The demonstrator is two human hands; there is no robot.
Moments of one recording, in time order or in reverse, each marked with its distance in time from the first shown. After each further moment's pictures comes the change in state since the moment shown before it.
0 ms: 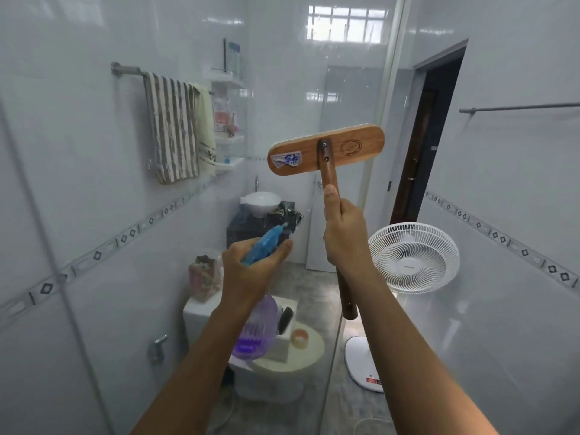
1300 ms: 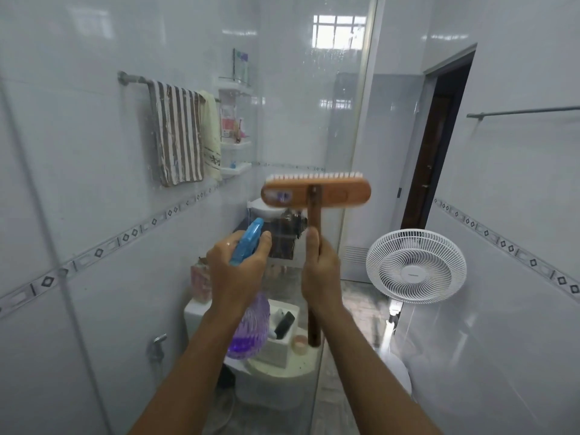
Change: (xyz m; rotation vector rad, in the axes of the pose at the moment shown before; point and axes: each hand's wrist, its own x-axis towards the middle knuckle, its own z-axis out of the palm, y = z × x) left_hand -0.012 0.013 0.030 0.011 0.203 0.049; right_hand -0.036 0.060 0.003 0.166 -0.004 0.013
